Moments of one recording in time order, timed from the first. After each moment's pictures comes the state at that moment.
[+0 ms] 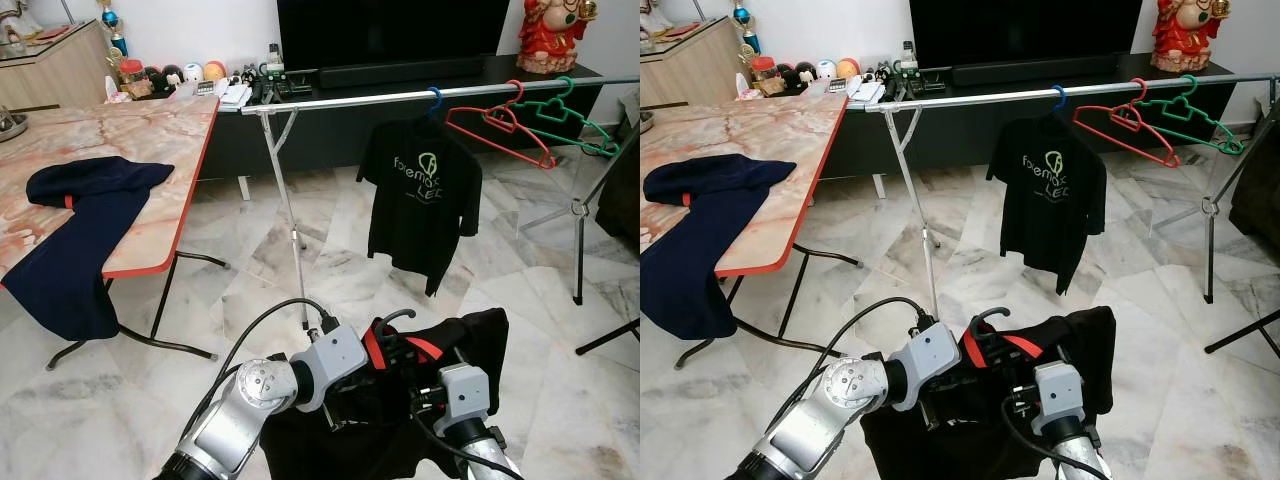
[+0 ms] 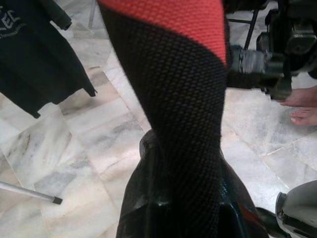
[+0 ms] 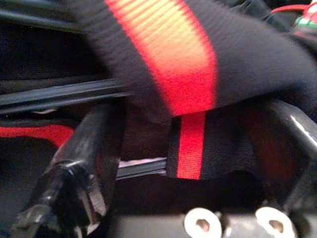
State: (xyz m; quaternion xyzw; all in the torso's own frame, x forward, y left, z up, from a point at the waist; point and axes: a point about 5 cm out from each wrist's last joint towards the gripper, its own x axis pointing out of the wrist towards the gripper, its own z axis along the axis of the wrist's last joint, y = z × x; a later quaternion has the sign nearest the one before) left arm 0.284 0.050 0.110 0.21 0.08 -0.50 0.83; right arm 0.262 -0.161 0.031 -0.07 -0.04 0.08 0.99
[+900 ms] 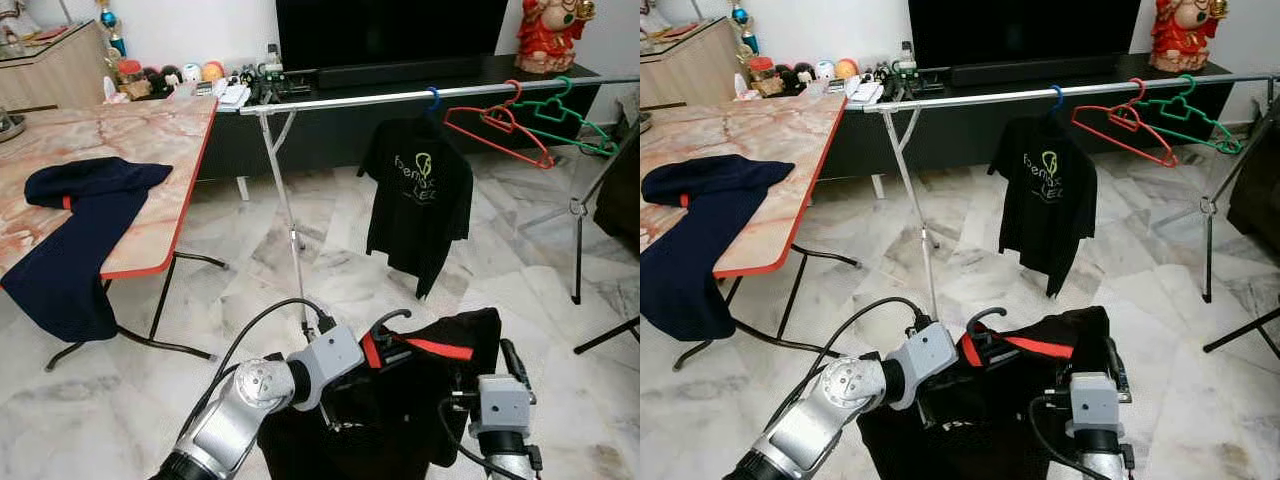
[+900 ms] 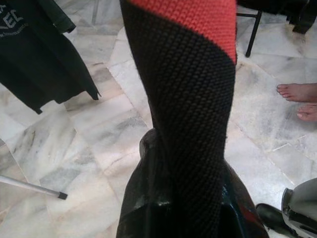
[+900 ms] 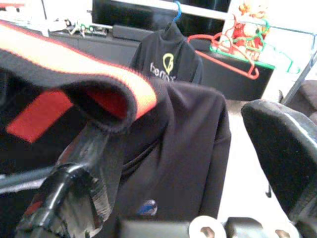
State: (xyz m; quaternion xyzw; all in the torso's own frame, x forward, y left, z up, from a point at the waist) left arm 0.286 0.055 0.105 0.22 0.09 -0.49 0.84; right arm 0.250 -0.191 0.036 -0.13 -0.09 -0.06 0.99
